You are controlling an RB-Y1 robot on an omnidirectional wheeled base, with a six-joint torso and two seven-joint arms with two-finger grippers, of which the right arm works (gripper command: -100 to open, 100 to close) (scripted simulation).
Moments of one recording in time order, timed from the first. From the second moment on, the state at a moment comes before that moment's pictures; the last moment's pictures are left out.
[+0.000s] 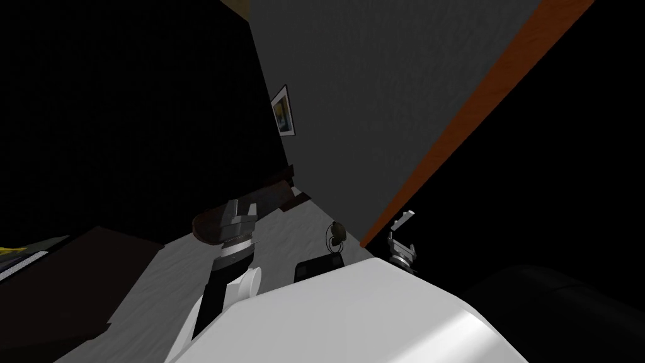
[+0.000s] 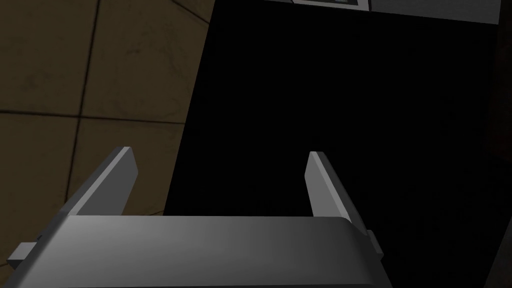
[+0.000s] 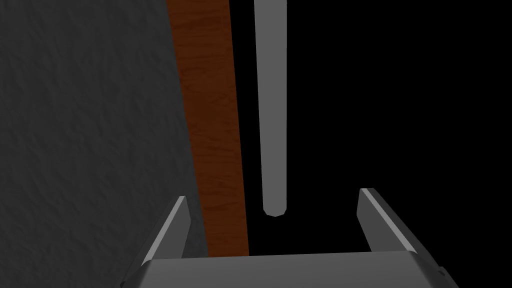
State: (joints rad) arm 0.44 -0.31 0.03 -1.04 -1.16 -1.03 -1.17
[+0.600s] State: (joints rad) arm 0.38 -0.36 0.04 -0.92 -1.17 -1.03 -1.26
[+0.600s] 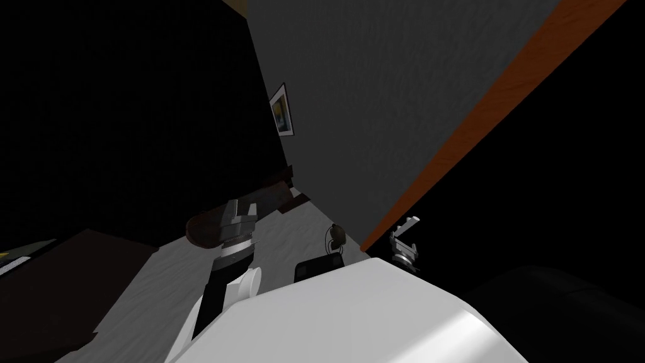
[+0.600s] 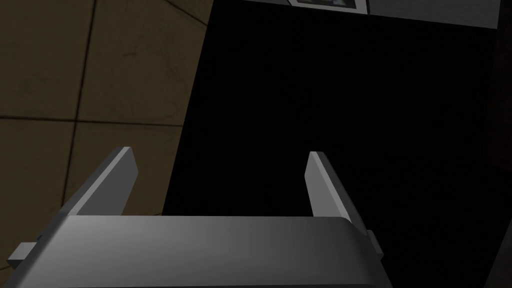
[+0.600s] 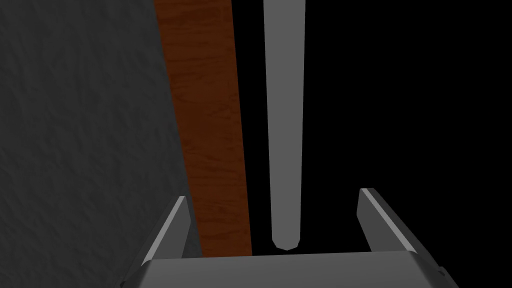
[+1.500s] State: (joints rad) arm 0.31 -0.42 0.05 -0.80 -1.16 -1.01 -1.34
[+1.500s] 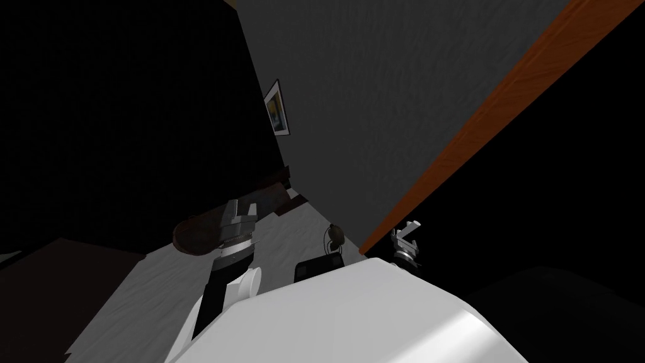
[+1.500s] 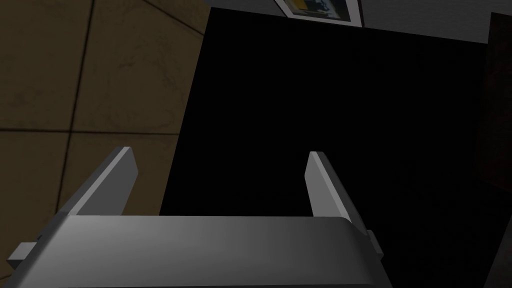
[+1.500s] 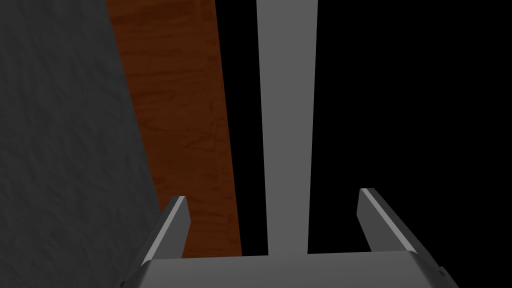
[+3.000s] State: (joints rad) arm 0.29 -0.43 0.05 -0.78 -1.16 -1.00 -1.36
